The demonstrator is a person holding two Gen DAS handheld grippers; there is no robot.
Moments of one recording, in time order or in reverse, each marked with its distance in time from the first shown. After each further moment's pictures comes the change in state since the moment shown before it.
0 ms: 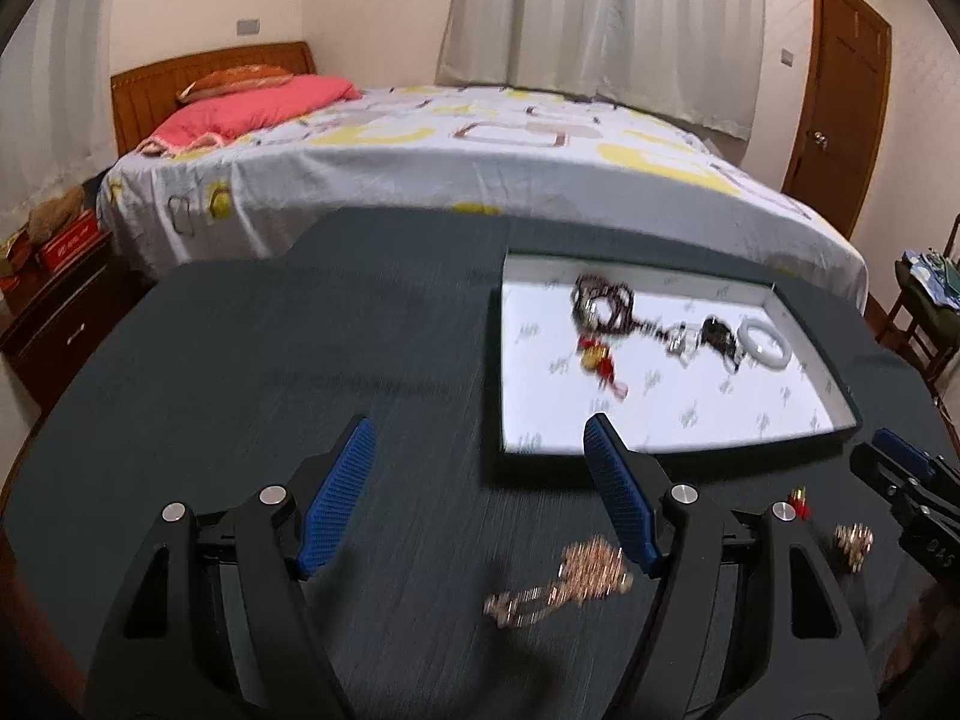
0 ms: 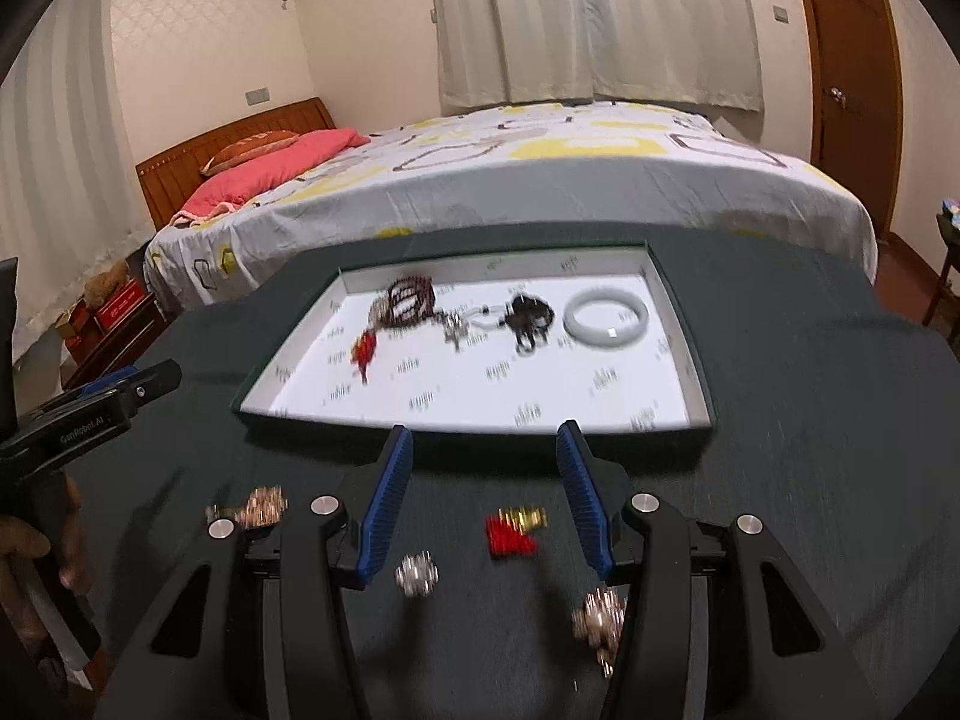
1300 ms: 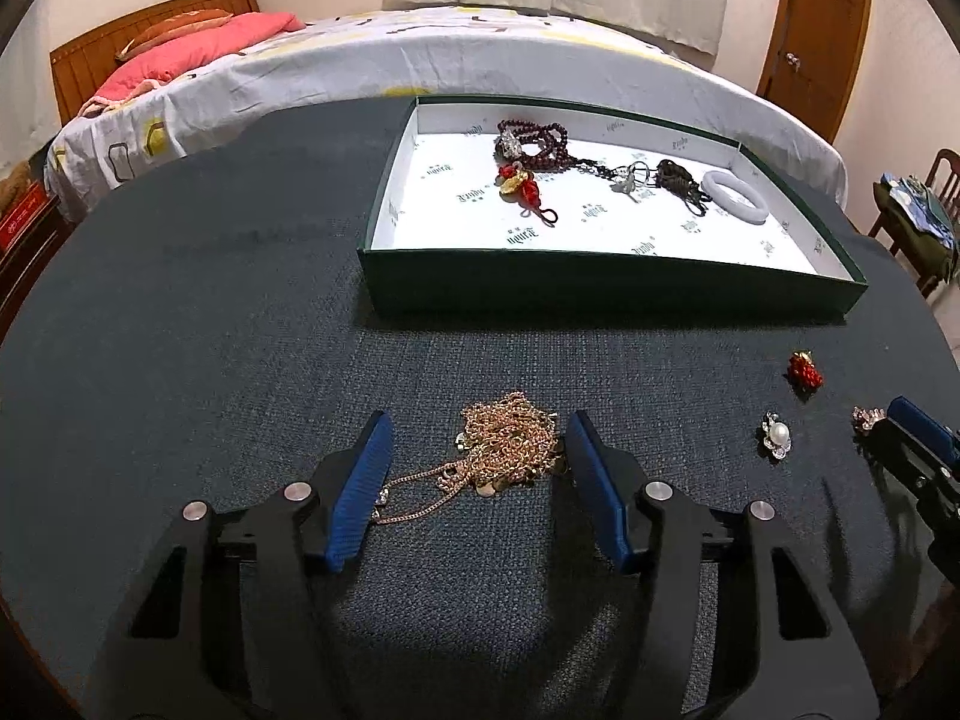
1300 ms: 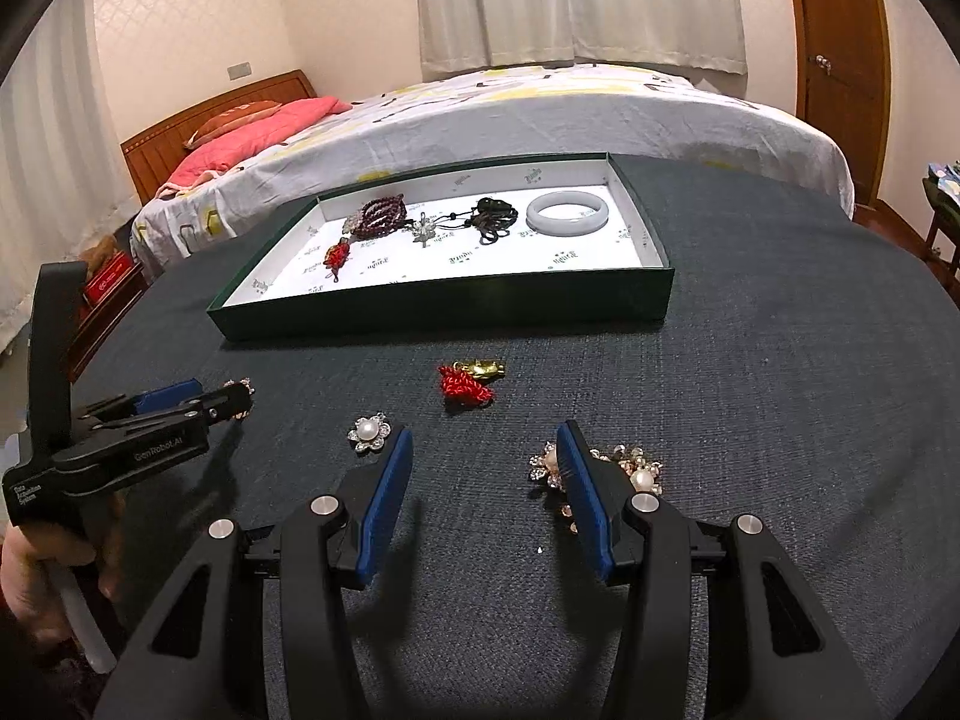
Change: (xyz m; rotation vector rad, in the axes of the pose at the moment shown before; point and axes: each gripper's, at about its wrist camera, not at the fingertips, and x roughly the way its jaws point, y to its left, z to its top) left arm 0.047 -0.045 -0.062 0.081 0.178 -0.072; right arm -0.006 -0.015 -0.051 0.020 0.064 -0.028
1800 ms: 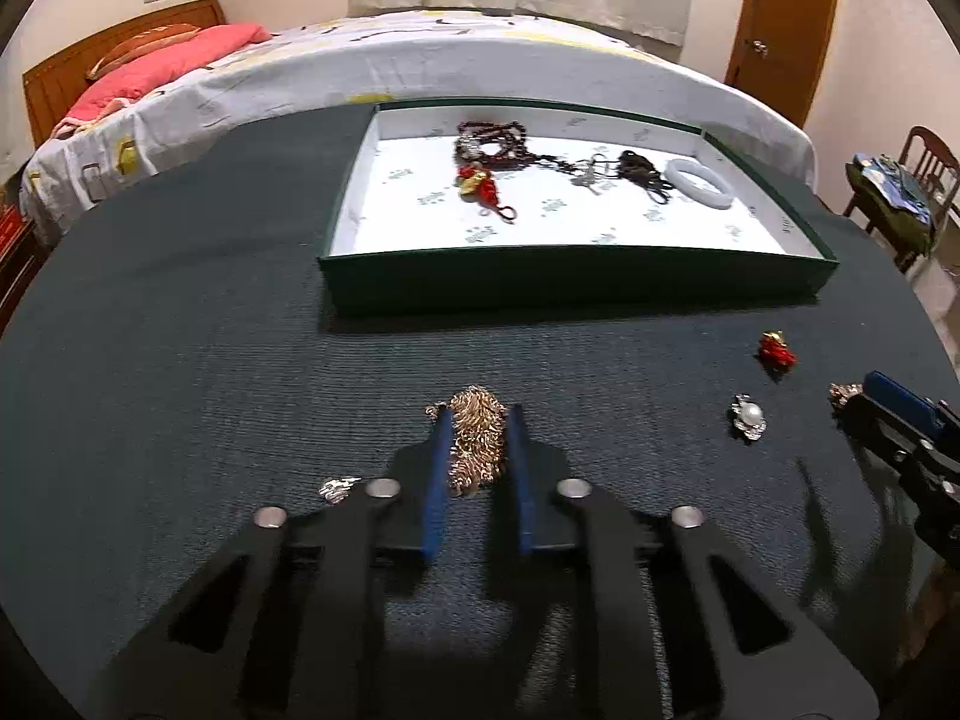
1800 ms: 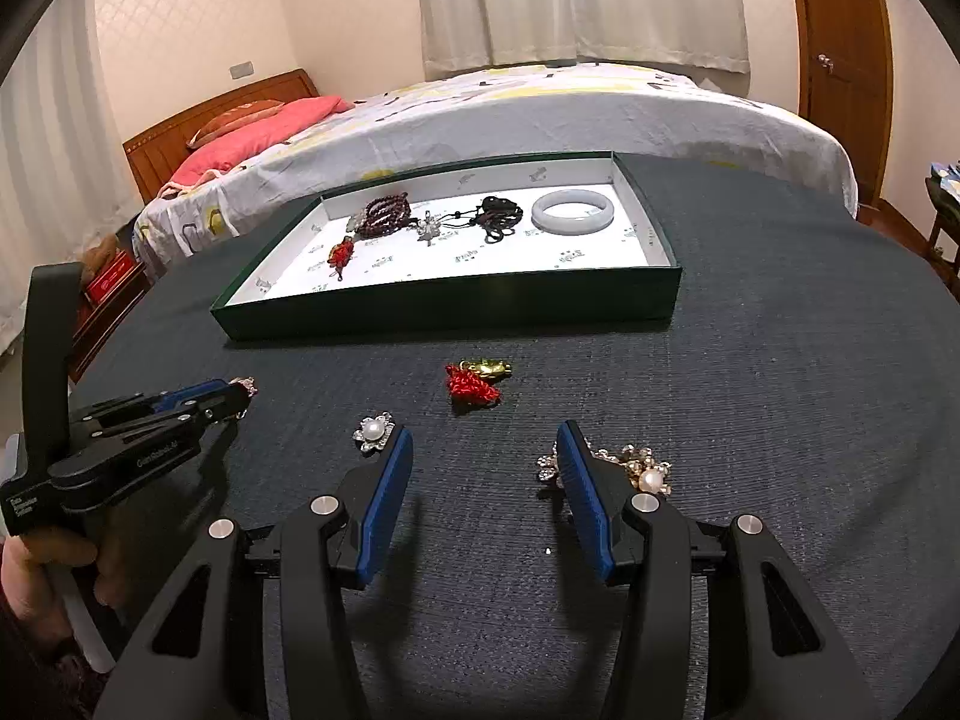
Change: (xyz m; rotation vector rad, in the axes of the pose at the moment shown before) left arm -0.002 -0.008 -0.002 0.058 -0.007 -0.065; right arm 0.001 0.005 -0.001 -0.006 0.003 0.007
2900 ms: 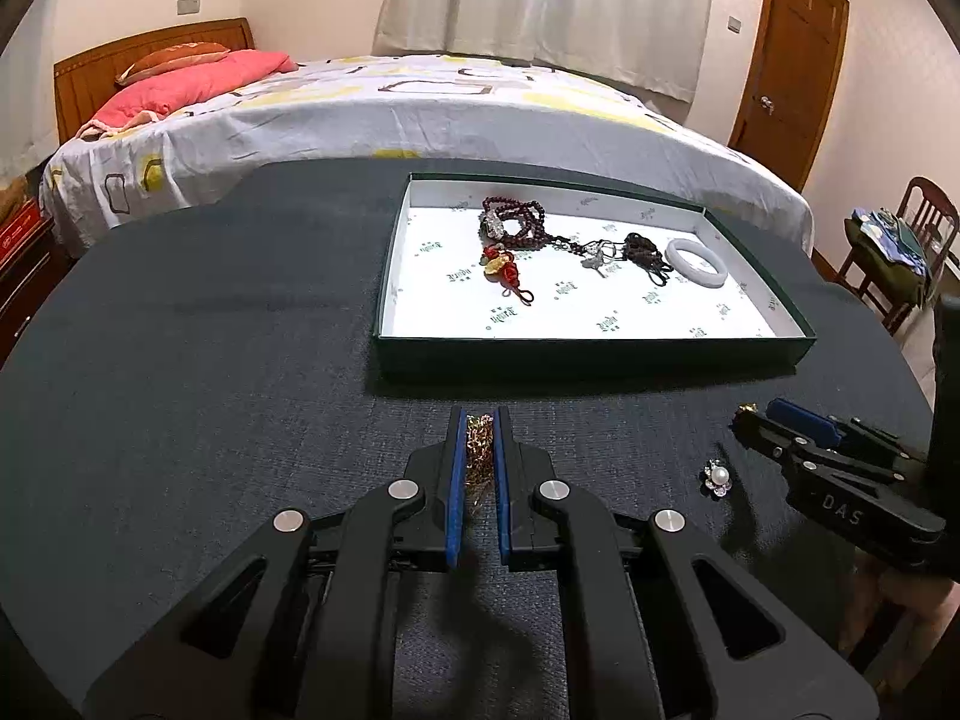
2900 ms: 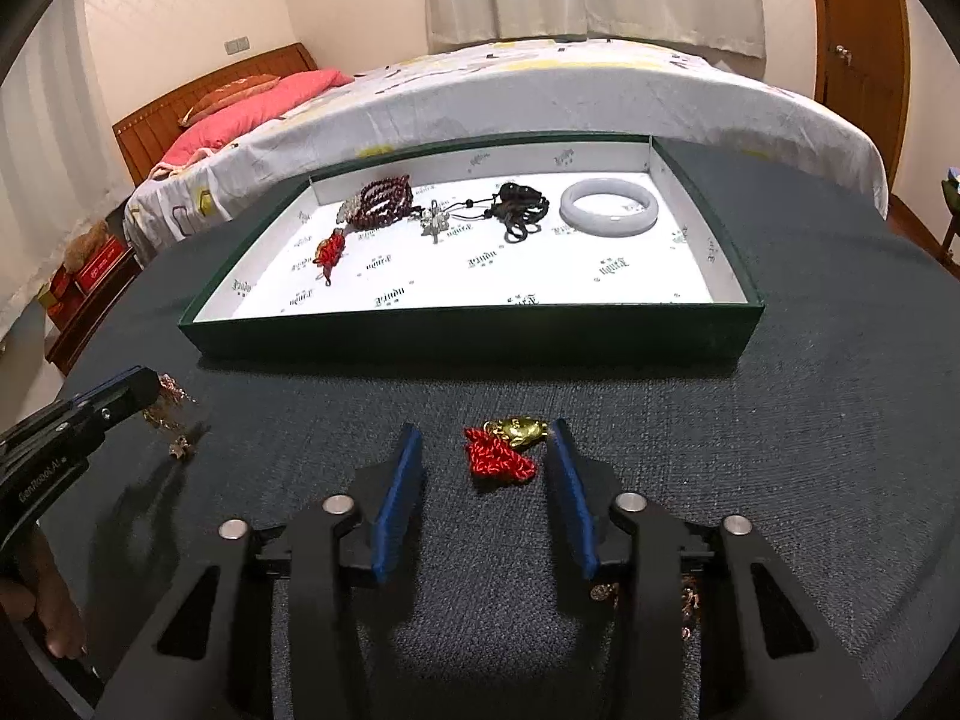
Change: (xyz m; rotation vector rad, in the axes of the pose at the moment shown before) left arm -0.035 0.014 0.014 -0.068 -0.117 0.005; right arm 0.049 0.013 0.030 -0.010 0.082 -0.002
